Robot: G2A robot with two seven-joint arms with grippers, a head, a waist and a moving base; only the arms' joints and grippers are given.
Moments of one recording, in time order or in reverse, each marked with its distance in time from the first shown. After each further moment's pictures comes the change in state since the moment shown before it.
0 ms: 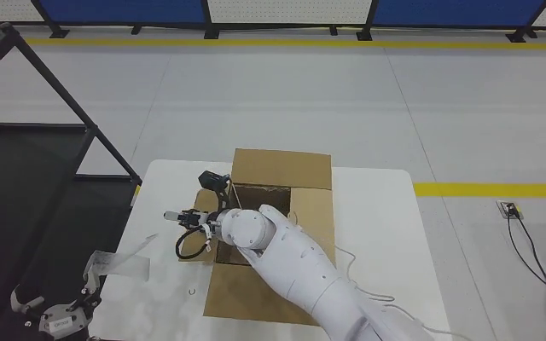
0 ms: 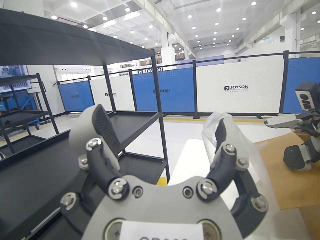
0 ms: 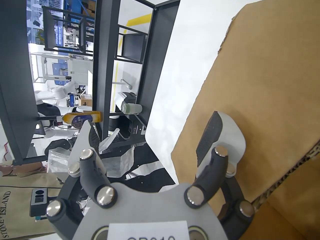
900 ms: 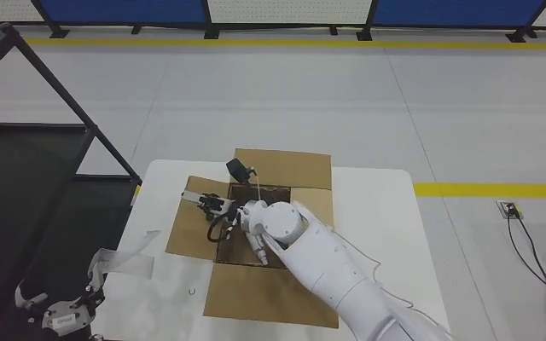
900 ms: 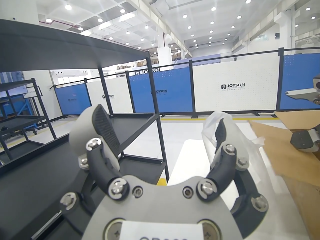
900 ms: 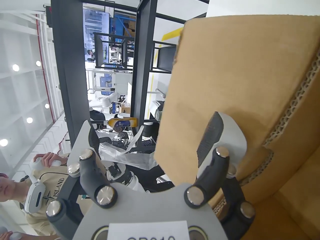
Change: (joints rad) left arm 0.007 0.021 0.021 -0.017 0.014 0.024 -0.013; right arm -0.081 0.146 0.123 -0.165 0.163 -0.138 0.047
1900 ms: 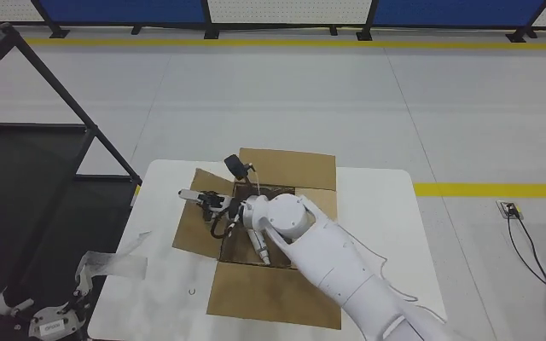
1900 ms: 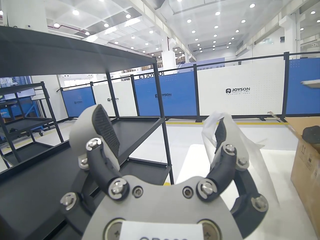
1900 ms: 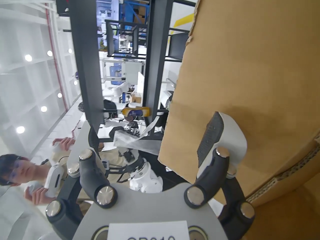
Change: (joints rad) left arm 0.032 0.026 -0.015 -0.024 -0.054 0.025 0.036; right arm 0.022 0.030 -0.020 -0.047 0.052 0.070 0.081
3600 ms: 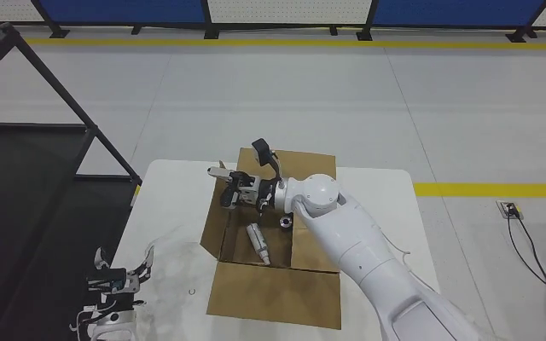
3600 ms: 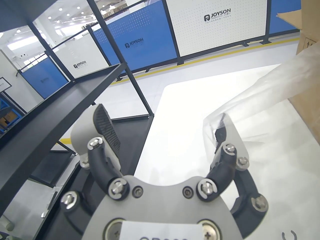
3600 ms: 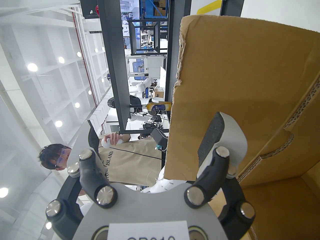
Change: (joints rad) left arm -0.266 0.062 0.205 0.290 0.230 -0.011 -0.376; right arm 0.075 0.062 0.141 0.129 0.235 -0.102 0.303
